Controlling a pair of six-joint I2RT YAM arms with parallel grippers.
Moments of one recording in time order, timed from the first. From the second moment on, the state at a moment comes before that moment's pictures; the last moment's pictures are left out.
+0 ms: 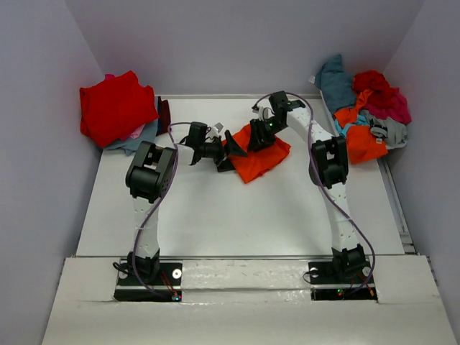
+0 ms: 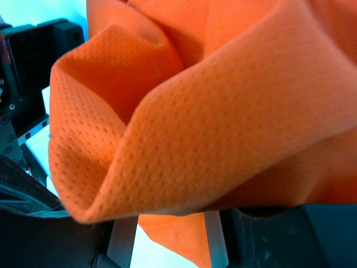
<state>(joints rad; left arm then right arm) -0.34 2.16 1.26 0.22 0.89 -0.95 0.31 2.54 2.30 -0.98 -0.71 0.03</state>
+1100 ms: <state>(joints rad) -0.34 2.18 1.27 0.14 0.77 -0.91 0.31 2.47 2.27 -0.99 -0.72 0.00</state>
